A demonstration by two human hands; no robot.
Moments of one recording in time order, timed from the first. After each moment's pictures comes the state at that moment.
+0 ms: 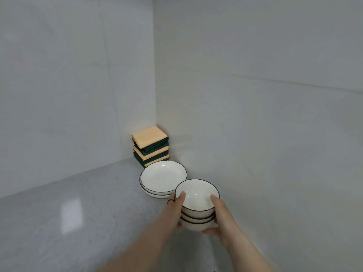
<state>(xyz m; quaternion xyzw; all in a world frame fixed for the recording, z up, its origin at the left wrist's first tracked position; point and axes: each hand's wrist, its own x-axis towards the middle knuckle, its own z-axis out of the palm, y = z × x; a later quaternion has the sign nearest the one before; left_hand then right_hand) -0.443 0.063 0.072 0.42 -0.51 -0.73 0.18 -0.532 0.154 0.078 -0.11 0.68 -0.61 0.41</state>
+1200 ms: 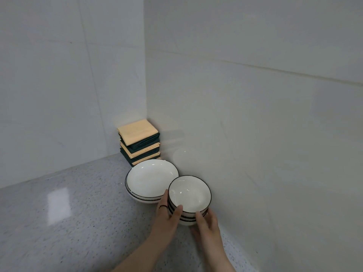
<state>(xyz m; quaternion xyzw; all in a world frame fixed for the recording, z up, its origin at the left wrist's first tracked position) -0.468 0.048 0.041 0.38 -0.68 -0.58 0.24 -0.548 0.129 0.008 -0.15 0.64 -0.69 0.32</state>
